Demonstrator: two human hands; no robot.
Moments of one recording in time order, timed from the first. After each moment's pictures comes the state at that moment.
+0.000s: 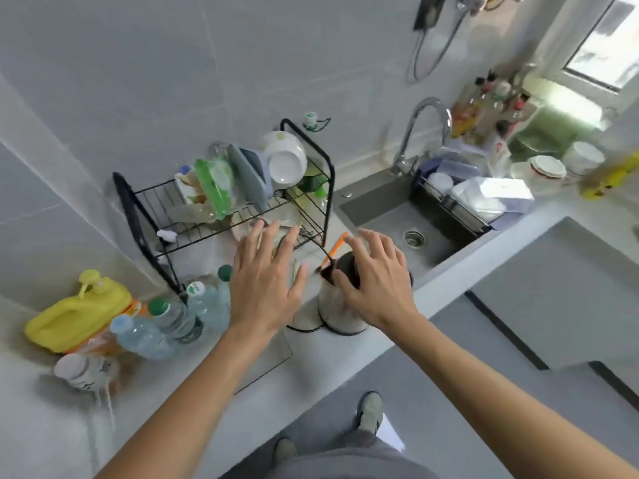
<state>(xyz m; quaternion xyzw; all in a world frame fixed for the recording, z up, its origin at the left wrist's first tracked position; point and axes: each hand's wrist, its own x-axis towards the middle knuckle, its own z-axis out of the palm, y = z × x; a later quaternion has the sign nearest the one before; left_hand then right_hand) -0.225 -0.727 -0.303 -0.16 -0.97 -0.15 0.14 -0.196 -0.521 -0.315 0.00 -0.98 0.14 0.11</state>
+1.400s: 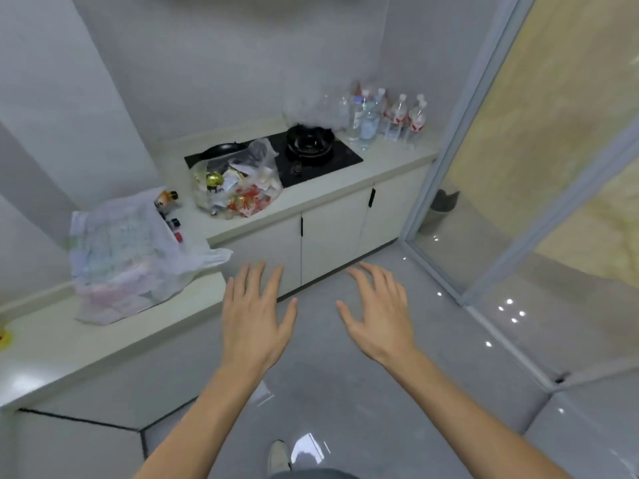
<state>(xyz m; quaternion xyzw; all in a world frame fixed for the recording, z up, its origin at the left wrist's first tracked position) 0.077 0.248 -0.320 -0.77 -0.62 -0.18 -0.01 0.303 0.219 -0.332 -0.71 -0.67 0.05 0.21</state>
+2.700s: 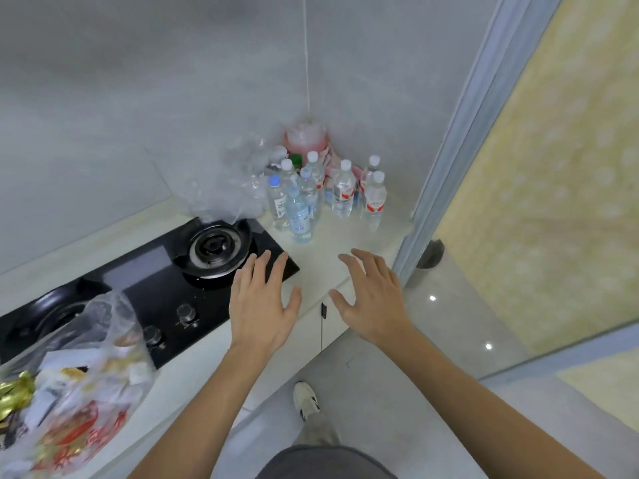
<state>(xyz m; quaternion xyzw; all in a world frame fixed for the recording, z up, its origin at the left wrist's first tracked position) 0.472 0.876 -0.345 -0.81 -0.56 -0.18 -0.03 0.679 0.819 -0.349 -0.74 -0.64 0.06 0.20</state>
